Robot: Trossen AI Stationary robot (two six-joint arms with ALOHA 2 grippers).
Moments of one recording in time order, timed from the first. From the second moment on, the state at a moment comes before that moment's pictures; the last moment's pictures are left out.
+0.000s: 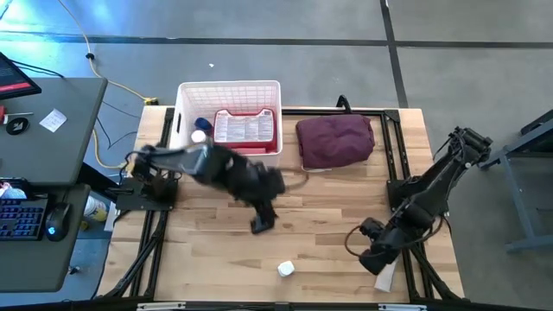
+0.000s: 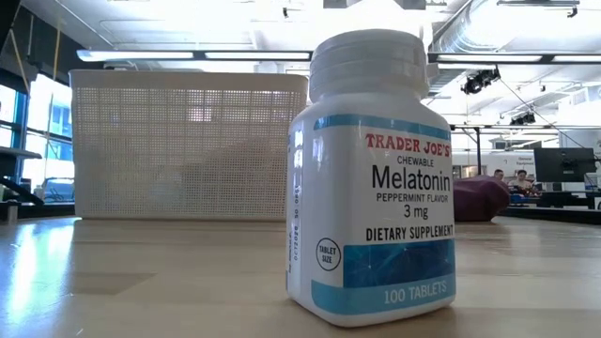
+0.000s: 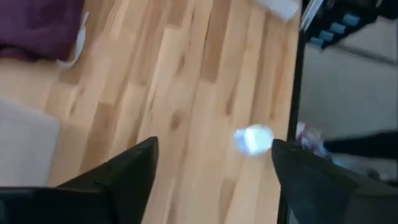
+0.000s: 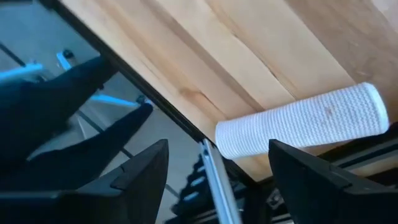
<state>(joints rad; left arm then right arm) -0.27 1.90 2.33 -1.40 -0.07 -0.49 0.81 1.29 1.03 -0.89 -0.21 1.71</state>
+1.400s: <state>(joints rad) -0.52 2.38 2.33 -1.23 -0.21 -0.91 1.02 1.29 1.03 -0.94 0.11 1.62</state>
